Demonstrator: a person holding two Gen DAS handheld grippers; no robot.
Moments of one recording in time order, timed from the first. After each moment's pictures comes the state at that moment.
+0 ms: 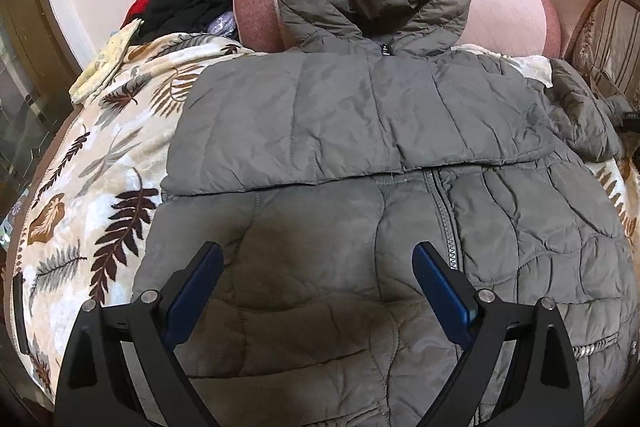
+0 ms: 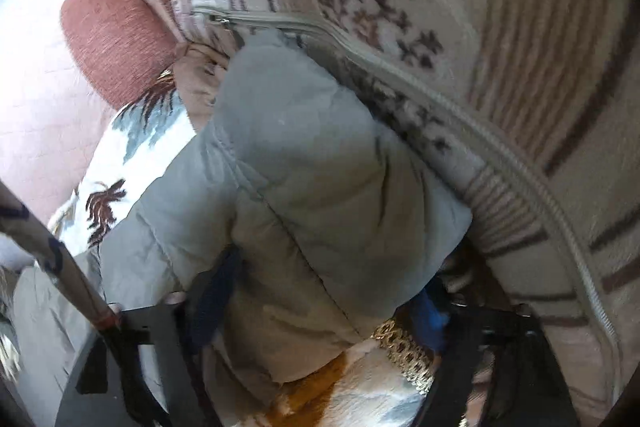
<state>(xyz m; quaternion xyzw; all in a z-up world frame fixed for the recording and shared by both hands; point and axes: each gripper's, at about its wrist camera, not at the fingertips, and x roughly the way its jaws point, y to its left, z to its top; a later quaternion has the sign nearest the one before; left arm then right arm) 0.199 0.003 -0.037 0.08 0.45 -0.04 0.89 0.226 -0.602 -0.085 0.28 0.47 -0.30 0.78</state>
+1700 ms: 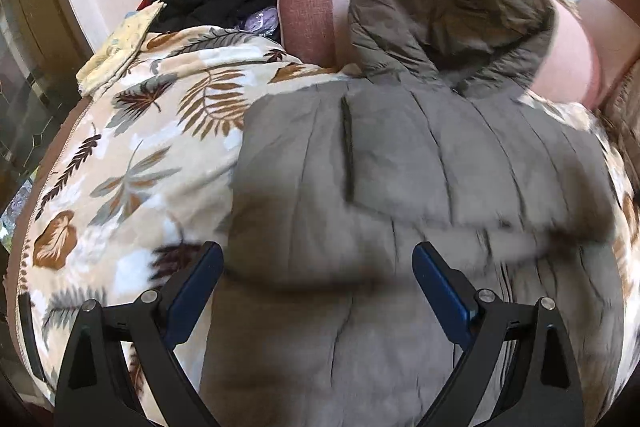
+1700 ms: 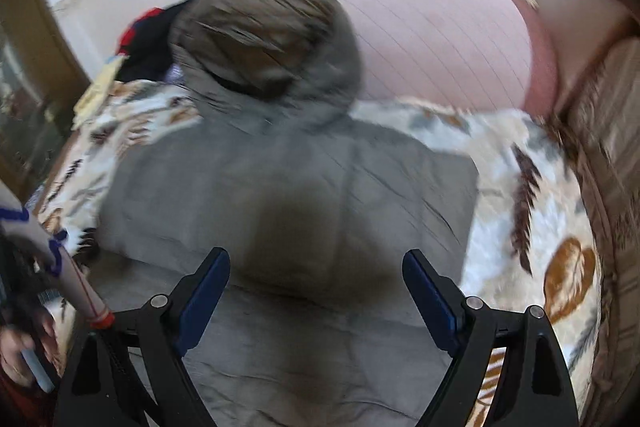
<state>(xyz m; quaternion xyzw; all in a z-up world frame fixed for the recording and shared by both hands) 0.296 0.070 -0.010 0.04 0.48 -0.01 0.88 0.262 -0.221 0.035 0.06 0.48 0.03 0.87</state>
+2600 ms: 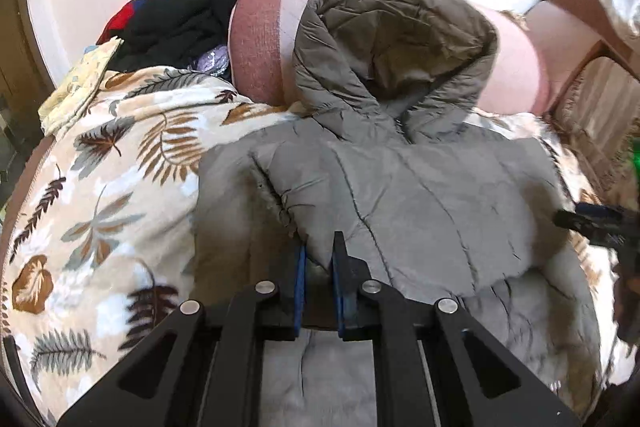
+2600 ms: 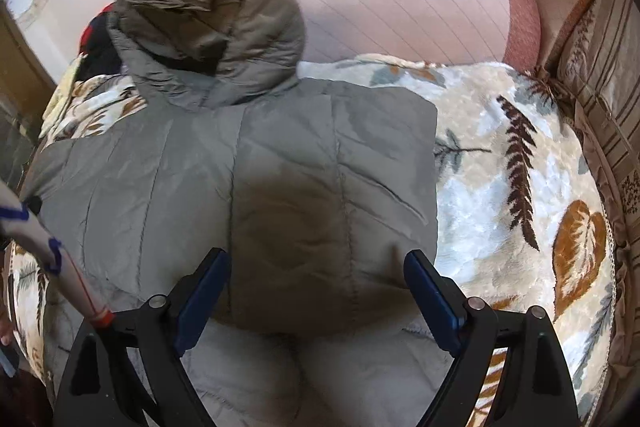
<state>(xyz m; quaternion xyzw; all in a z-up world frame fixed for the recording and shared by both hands) 0.276 0.064 0.020 0.03 0.44 -0.12 0.89 0.268 -0.249 -0.013 0.08 0.50 0.00 0.86</state>
